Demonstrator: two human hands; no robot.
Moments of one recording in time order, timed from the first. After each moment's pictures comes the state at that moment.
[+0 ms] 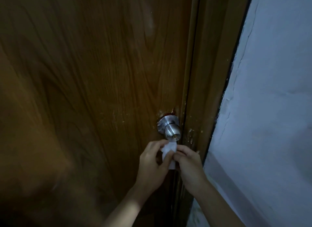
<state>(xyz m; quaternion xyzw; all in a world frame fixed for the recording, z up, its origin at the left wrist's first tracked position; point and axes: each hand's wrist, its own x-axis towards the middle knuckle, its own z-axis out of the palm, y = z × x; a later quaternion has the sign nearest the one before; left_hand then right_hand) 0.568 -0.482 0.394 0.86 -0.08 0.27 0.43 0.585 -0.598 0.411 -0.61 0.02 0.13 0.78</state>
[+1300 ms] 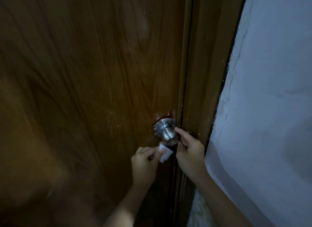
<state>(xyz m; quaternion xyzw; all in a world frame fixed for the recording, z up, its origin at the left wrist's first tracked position) 0.597 -0.475 0.375 0.86 0.02 0.31 0.41 0.616 -0.606 0.415 -0.79 -0.11 -0.09 0.60</state>
